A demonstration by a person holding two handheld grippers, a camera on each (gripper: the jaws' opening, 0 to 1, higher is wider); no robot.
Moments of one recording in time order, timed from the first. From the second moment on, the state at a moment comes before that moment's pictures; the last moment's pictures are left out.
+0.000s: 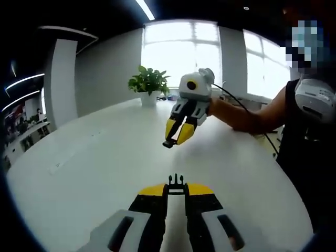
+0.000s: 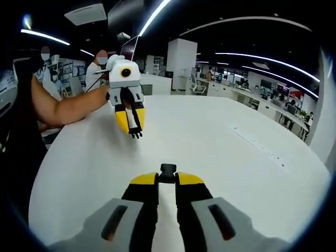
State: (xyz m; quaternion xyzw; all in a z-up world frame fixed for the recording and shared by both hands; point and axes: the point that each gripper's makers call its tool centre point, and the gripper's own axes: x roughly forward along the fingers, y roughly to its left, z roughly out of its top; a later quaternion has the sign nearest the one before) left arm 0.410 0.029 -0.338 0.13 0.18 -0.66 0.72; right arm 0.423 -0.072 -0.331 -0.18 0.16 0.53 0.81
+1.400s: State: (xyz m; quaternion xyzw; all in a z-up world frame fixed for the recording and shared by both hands) left arm 0.398 0.024 -0.349 0.13 0.17 -0.67 0.71; right arm 0.377 -0.069 -0.345 -0.18 0.16 0.58 0.77
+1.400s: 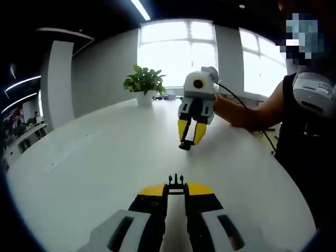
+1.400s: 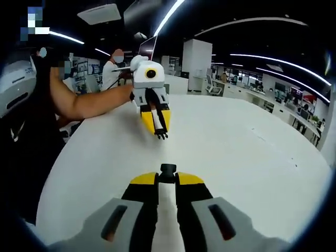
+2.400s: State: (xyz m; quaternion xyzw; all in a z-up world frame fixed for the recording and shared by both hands) left arm 0.377 0.020 -0.366 0.15 0.18 -0.71 0.67; right arm 0.367 -0.067 -0.359 -0.18 0.17 0.62 0.75
